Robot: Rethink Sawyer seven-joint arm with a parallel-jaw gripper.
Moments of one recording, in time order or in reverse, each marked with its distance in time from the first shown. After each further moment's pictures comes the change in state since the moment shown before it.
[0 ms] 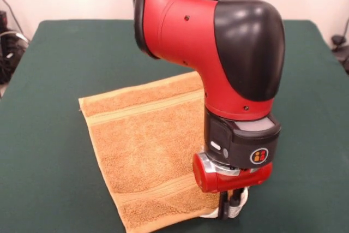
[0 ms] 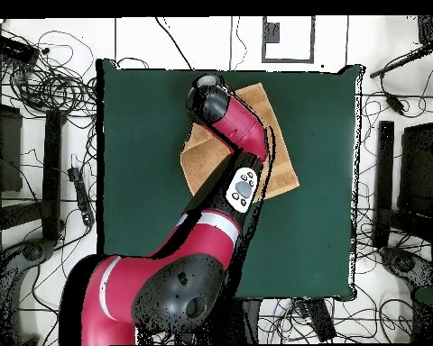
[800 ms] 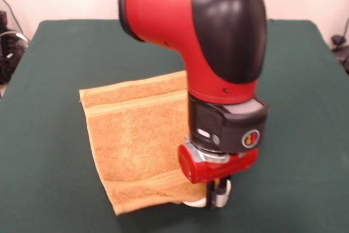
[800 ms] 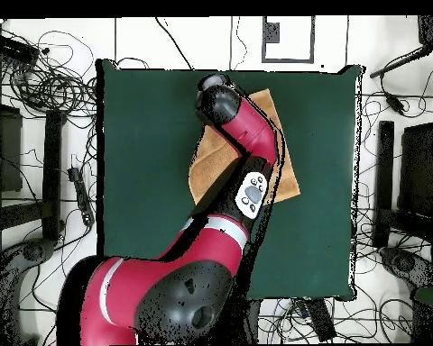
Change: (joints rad) arm -0.013 -0.055 0.018 0.059 -0.005 0.001 -0.193
